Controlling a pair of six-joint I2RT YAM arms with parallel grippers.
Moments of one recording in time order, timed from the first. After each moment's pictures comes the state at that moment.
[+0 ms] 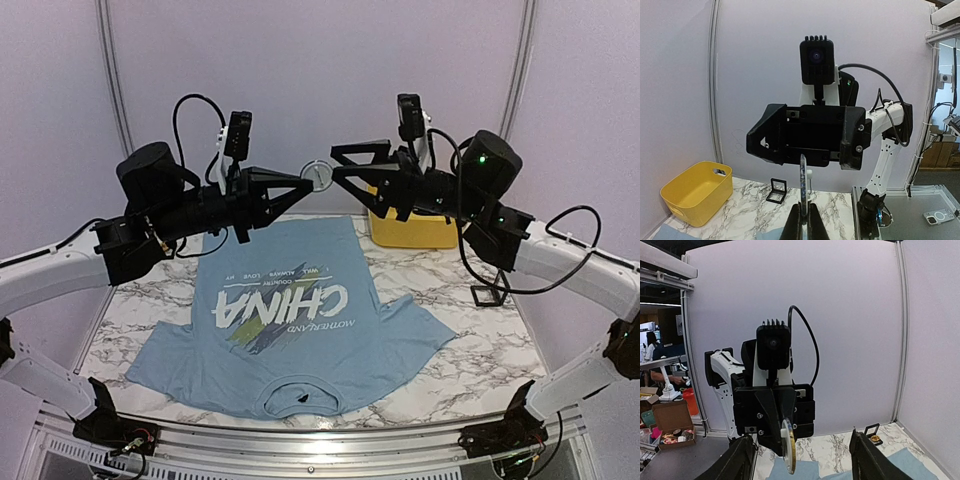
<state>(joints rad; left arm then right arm) -0.90 1.32 1.17 0.34 0.48 -0.15 0.78 1.35 1.22 0.46 -0.72 0.26</state>
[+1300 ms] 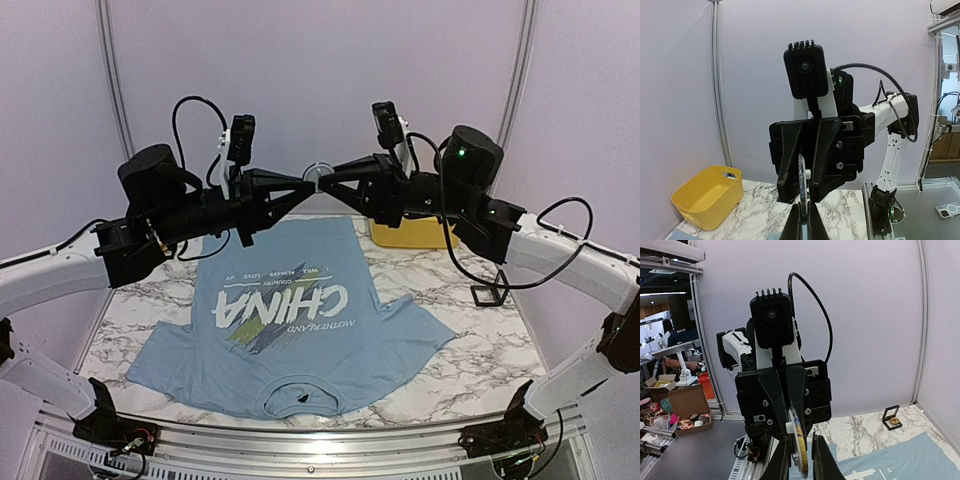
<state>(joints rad) -0.92 1.32 1.16 0.34 0.44 -0.06 0.78 1.41 1.29 0.31 -0.82 0.23</state>
